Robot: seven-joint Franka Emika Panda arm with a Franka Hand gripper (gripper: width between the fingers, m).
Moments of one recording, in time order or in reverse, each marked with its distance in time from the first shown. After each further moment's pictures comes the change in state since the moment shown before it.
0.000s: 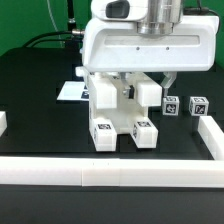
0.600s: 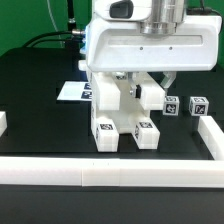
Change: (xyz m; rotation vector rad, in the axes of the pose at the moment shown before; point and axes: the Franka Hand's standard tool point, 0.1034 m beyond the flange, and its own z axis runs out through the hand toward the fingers) arm -0.001 -0.006 -0.001 0.001 0.002 -0.003
